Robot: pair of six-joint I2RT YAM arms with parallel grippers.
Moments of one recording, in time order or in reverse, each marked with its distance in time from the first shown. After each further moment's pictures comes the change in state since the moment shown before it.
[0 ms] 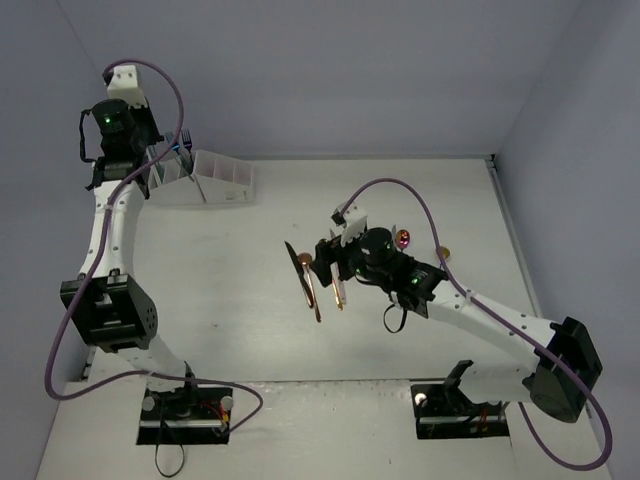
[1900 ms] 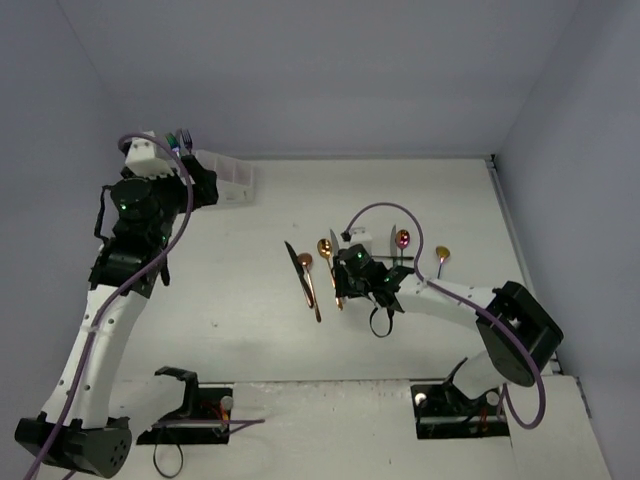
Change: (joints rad) left arm -0.314 -0.593 -0.453 -0.140 -0.103 -0.267; right arm -0.042 0.268 -0.091 -0.100 0.182 0.327
